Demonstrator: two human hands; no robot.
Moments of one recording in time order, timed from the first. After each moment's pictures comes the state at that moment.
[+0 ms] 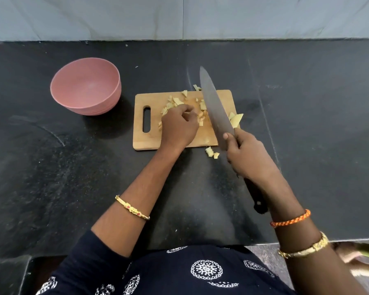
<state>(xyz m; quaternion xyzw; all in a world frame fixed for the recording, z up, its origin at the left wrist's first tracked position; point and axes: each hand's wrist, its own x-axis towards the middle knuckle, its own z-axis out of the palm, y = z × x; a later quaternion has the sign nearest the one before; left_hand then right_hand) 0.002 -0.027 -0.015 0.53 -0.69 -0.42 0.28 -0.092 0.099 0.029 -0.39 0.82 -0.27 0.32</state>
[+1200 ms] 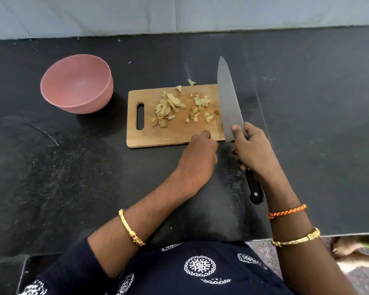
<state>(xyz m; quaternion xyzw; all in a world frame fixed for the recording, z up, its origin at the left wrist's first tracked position) -0.006 0.045 -0.009 0.37 -0.90 -0.23 0.05 -0.124 0.098 -0.008 -0.31 0.81 -0.39 0.32</state>
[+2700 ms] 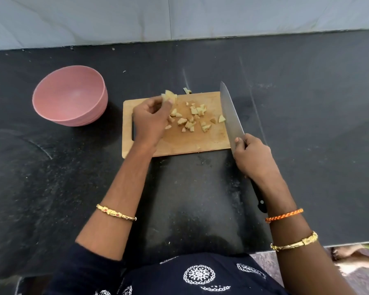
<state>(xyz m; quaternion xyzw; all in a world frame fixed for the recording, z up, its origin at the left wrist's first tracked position) 0.011 -0.053 -0.001 0.52 -0.54 -0.52 0.40 -0.131 0.092 0.000 -0.29 0.88 -0.25 0.29</state>
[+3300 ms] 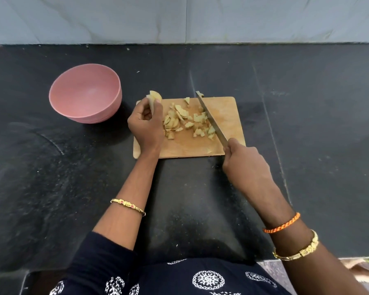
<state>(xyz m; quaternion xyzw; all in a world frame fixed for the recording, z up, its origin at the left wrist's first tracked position) 0.026 -0.073 -0.036 0.51 -0.46 -0.42 0.59 -0.092 0.076 0.016 -0.44 0.87 -0.07 0.22</state>
